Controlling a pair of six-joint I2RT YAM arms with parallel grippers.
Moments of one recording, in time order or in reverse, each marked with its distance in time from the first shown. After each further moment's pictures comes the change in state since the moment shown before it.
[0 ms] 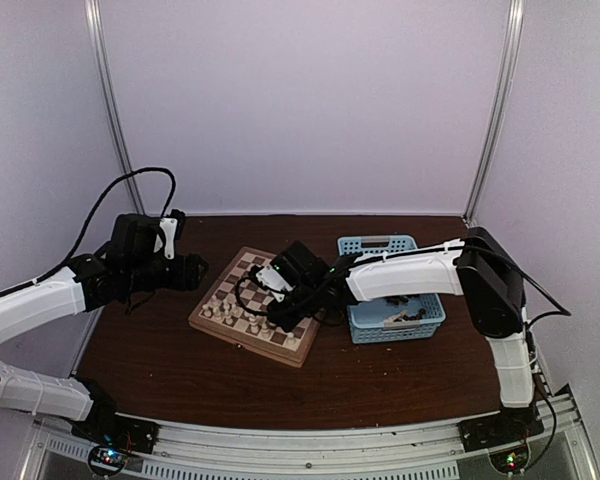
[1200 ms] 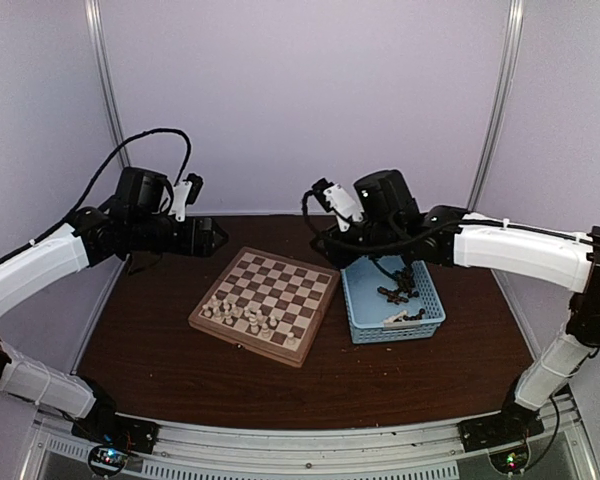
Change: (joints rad) left arm 0.000 0.147 0.350 -0.199 0.214 -0.005; right arm -0.117 -0.524 -0.214 0.040 0.097 -0.007
